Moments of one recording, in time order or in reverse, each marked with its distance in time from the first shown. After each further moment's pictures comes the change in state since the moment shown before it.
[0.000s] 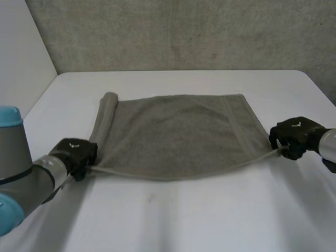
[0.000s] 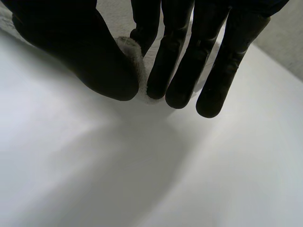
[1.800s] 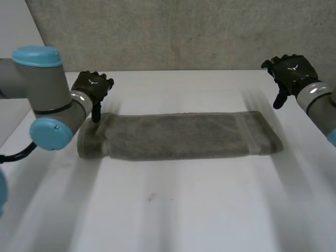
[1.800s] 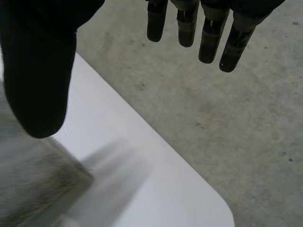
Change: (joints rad) left arm -0.105 -0.506 0.954 -0.117 -0.106 0.135; right arm 0.177 0.212 -0.402 -0.417 0.240 0.263; left_hand -1.005 -1.049 -1.046 -1.046 -1.006; right_hand -1.153 -0.960 -0.969 -0.959 -0.926
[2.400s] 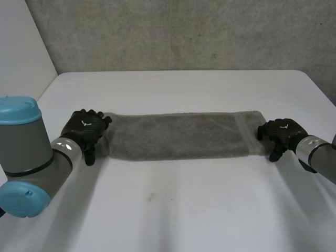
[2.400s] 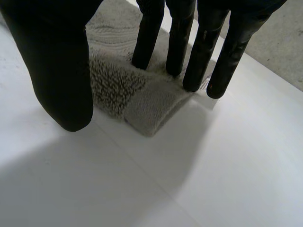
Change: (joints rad) left arm 0.021 0.411 -0.814 0.299 0.053 -0.028; right arm -0.116 0.044 0.356 0.003 -0.174 -0.067; left_hand -0.004 -0.003 -0.002 -0.003 -0.003; right_hand 0.427 0.323 0.335 0.316 0.293
